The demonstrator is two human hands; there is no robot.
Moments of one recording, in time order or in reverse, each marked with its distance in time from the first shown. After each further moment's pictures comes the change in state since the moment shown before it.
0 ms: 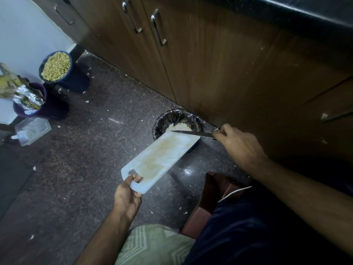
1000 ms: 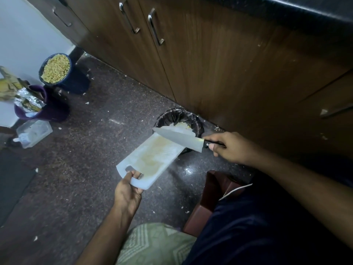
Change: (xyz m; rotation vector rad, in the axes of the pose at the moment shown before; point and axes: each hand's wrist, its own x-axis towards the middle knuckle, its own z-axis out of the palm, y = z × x) left_hand 0.006 0.003 0.008 0.096 0.099 0.055; right_hand 0.008 0.005 0.001 0.774 -0.221 0.001
